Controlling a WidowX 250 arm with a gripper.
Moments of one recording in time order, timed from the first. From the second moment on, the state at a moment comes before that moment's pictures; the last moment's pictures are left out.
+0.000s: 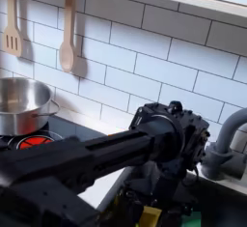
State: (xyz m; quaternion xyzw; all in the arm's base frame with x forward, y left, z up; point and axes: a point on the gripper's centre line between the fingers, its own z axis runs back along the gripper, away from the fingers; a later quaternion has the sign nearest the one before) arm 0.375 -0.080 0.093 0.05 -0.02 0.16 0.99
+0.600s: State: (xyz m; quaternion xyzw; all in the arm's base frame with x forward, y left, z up) arm 0.373 -0.082 0.094 0.05 -0.02 0.16 0.99
